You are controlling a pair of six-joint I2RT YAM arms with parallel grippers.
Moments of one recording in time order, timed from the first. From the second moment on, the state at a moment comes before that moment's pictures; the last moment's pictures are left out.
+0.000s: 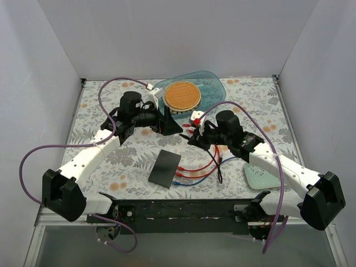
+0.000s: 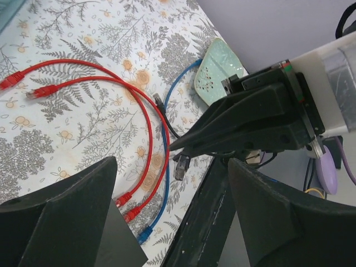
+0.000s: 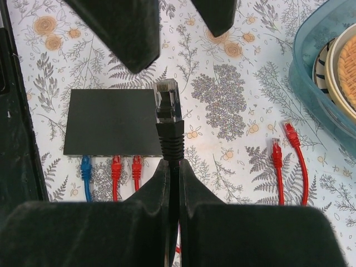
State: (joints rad) left arm -0.47 1.31 1.11 -0.24 0.71 -0.38; right arm 0.72 1.20 0.89 -0.17 -0.49 -0.26
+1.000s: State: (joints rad) left arm -0.47 1.47 1.17 -0.19 0.61 -0.73; right arm 0.99 1.16 0.90 -0.15 0.43 -0.26
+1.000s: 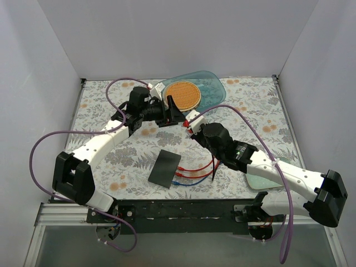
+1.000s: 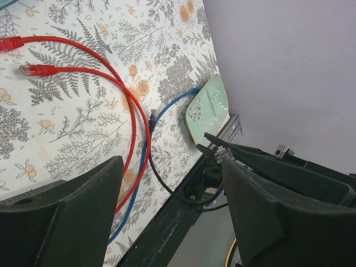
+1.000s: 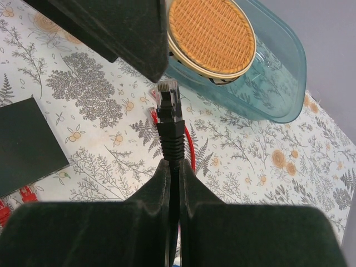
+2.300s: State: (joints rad) left arm -0.58 1.48 1.22 -0.20 0.44 -0.56; right arm 0.95 1.17 0.93 -0.19 0.24 -0.26
